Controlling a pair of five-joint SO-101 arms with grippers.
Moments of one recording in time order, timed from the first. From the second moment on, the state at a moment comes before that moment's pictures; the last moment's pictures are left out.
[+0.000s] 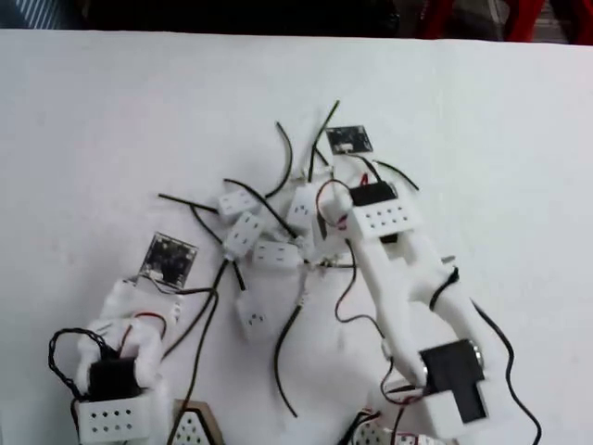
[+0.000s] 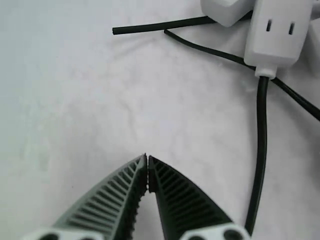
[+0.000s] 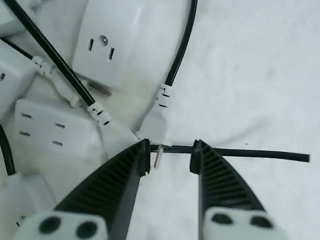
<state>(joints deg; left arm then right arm) -11.3 -104.1 97.3 65.9 -28.1 -18.0 -4.8 28.5 63.6 -6.8</state>
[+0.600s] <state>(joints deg) -11.3 -104.1 97.3 65.9 -28.1 -19.4 13.1 18.8 62.8 -10.4</state>
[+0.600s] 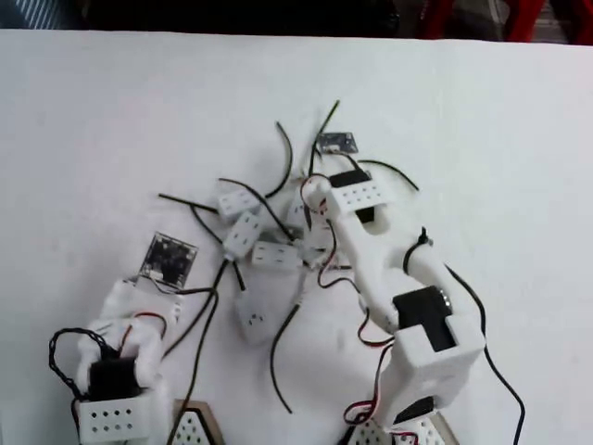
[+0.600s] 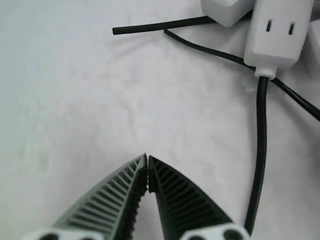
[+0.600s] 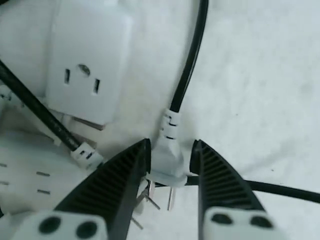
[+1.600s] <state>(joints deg) -11.3 -104.1 97.3 65.9 -28.1 -10.6 -0.5 17.9 76.1 24.0</state>
